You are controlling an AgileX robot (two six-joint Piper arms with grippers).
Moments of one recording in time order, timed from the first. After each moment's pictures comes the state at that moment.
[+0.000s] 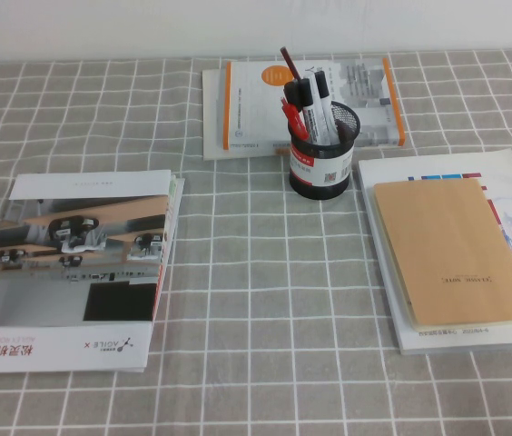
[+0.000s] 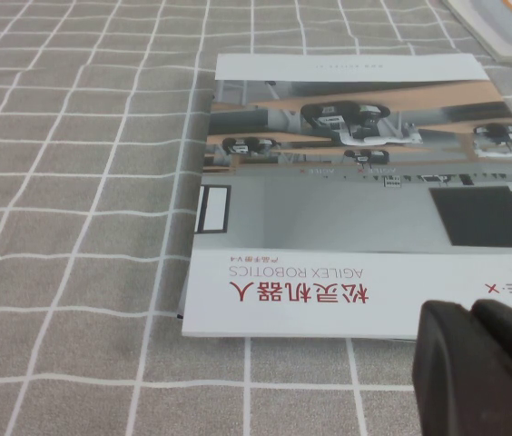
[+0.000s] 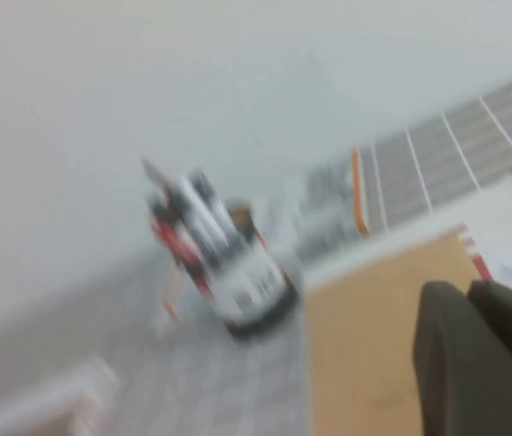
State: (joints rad) right arm 0.18 -0.01 0.03 0.58 0.05 -0.05; left arm -0.05 -0.01 0.03 -0.06 0.38 0.07
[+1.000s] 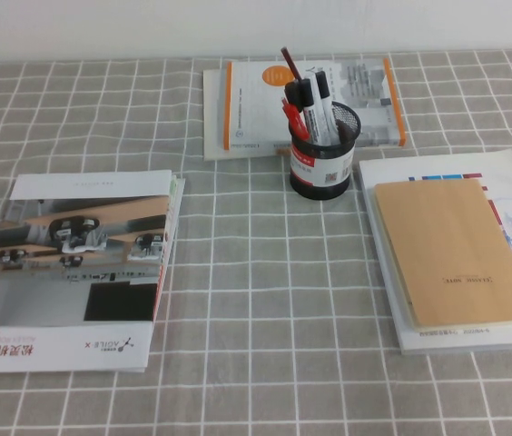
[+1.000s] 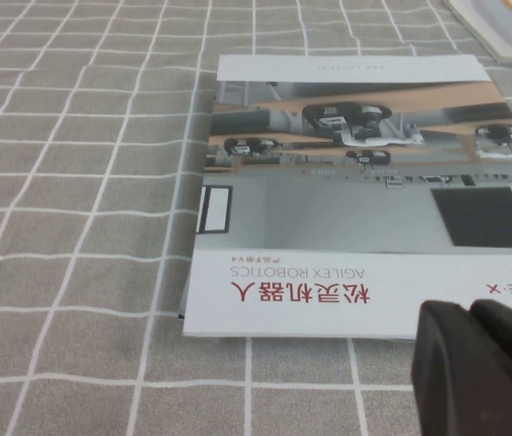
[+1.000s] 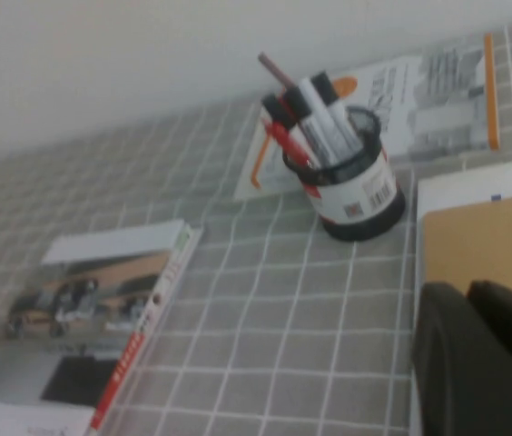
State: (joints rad) right arm 0.18 0.56 -0.52 0.72 0.40 -0.24; left arm -0.05 -0.01 0.03 -0.06 0.38 0.07
